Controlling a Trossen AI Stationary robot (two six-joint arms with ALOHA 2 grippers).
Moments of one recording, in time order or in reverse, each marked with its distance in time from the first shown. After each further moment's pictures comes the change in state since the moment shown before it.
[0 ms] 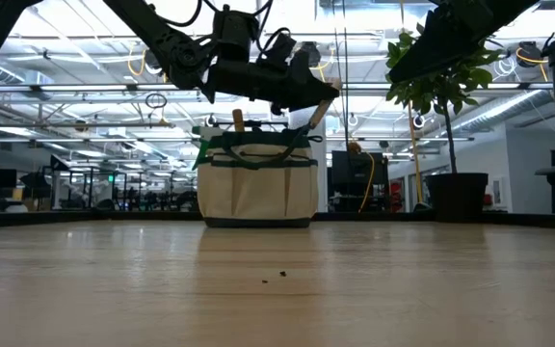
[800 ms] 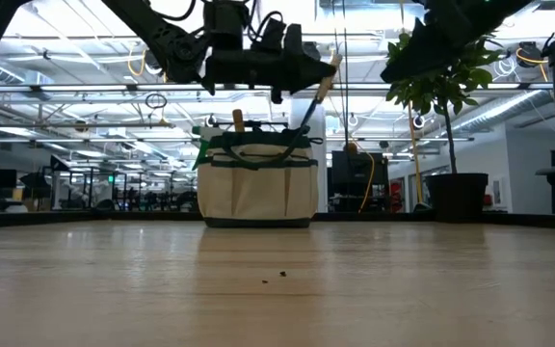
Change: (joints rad) left arm 0.014 -0.034 0.000 0.072 0.053 -0.125; right arm -0.066 0.000 0.000 0.036 0.005 -0.061
